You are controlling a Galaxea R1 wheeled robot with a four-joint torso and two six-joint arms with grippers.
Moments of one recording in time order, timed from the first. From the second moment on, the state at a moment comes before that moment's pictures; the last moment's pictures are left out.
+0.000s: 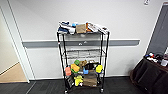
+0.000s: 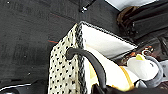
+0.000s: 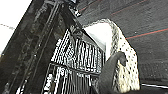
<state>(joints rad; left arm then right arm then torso) 1.05 2.45 -1.77 0.00 0.08 -0.38 -1.03 2.54 -1.86 0.02 -0.14 0.27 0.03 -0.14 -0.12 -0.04</state>
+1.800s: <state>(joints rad) 1.00 2.31 -1.51 0.00 0.03 -0.38 -0.98 2.42 -1.64 0.02 -0.10 0.28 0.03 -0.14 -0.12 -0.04</state>
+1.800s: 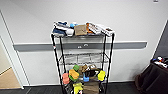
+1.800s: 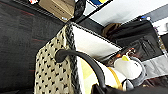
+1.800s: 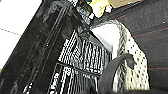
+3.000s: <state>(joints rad) 0.99 2.23 -1.38 0.00 -0.03 -0.39 -0.94 2.34 -1.47 0.02 -0.07 0.31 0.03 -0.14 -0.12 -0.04</state>
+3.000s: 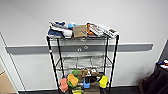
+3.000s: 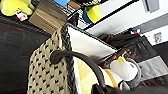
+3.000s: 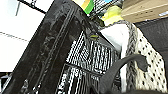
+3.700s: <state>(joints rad) 0.98 2.20 -1.32 0.00 -0.05 -0.39 -0.93 2.30 -1.40 0.02 -0.07 0.33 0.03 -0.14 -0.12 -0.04</state>
